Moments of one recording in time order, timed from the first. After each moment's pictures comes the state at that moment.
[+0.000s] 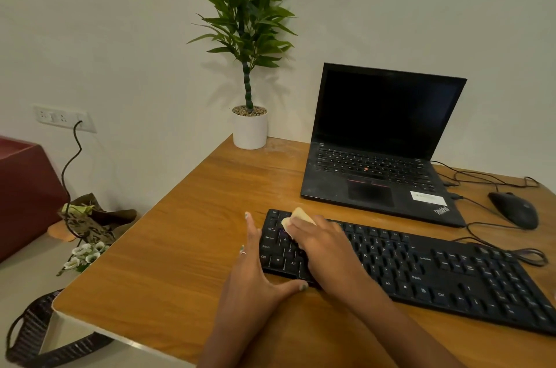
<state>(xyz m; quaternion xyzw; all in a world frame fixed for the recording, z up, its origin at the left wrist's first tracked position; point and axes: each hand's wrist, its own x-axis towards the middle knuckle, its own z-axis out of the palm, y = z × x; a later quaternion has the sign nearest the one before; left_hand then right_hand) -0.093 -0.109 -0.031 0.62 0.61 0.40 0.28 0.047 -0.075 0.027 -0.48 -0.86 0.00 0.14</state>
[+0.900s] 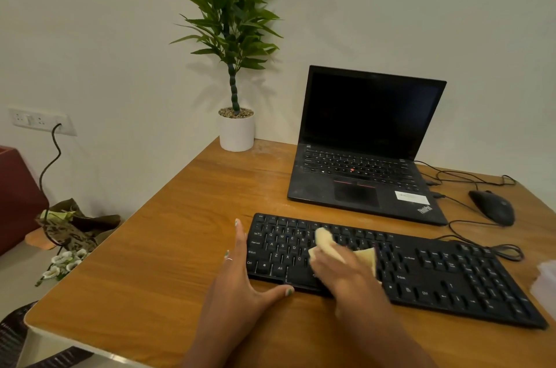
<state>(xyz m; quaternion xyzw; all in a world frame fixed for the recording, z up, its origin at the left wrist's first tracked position) -0.096 -0.109 -0.032 0.63 0.64 0.36 0.27 0.086 -0.123 0.023 -0.56 -0.82 0.03 0.14</state>
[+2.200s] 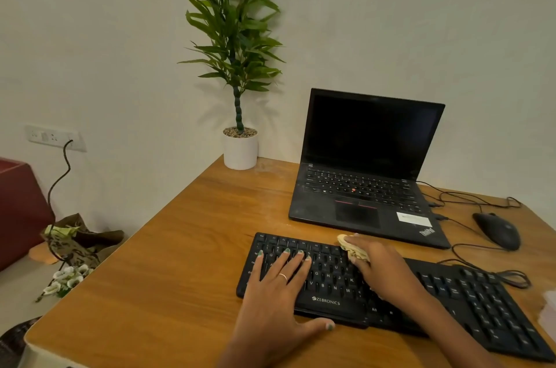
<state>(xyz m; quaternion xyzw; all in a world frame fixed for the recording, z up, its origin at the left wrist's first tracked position) -0.051 -0.092 -0.013 0.81 0.58 0.06 0.08 0.148 -0.036 0.021 -0.63 -0.75 0.09 0.16</state>
